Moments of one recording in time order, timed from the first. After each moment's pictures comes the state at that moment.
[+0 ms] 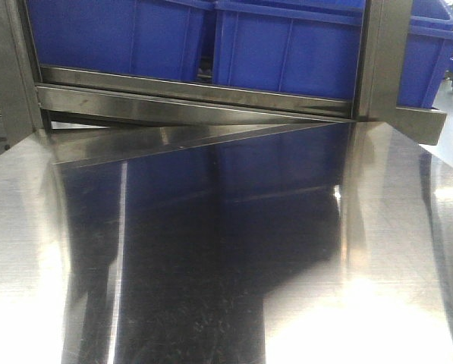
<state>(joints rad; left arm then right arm) -0.41 0.03 -0.60 0.28 0.64 -0.26 0.30 -0.02 -0.61 -0.21 0.61 0.15</state>
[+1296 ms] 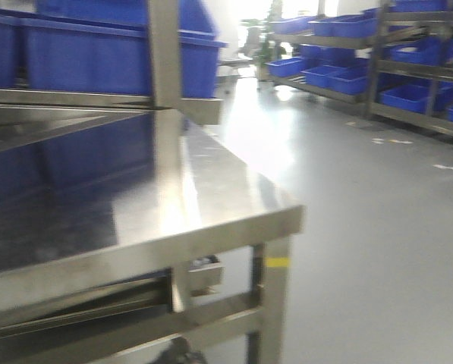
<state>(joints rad) -0.41 0.03 -0.60 0.28 0.64 -0.26 0.30 -0.02 -0.61 -0.21 0.61 0.15</state>
